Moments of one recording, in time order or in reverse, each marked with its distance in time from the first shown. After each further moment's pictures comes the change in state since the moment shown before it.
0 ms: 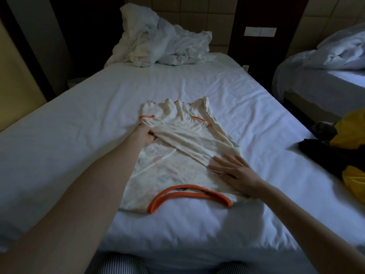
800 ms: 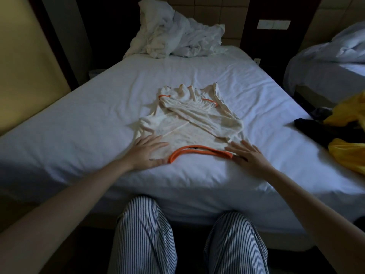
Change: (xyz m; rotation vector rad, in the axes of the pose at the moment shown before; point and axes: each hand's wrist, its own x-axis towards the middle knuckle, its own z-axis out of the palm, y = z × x) left_hand -0.165 -0.067 -0.143 1.911 -0.304 0.792; right_hand -0.071 -0.034 0.012 0.083 0.071 0.212
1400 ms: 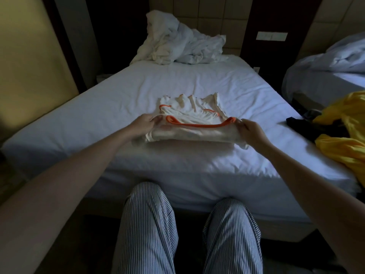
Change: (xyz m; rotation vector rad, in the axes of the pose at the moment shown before) left_hand -0.014 0.036 -0.094 -0.597 0.150 -0.387; right_hand -0.014 -0.071 -0.062 0.375 0.369 0.162
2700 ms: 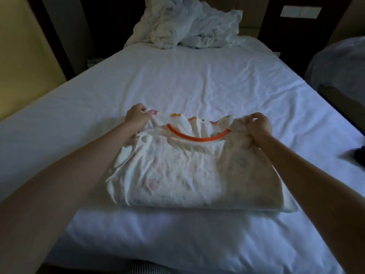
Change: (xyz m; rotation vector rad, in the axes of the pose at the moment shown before) left_hand 0.234 -0.075 0.028 -0.049 0.243 -0.320; right_hand 0.236 0.067 0.107 0.073 0.156 0.424
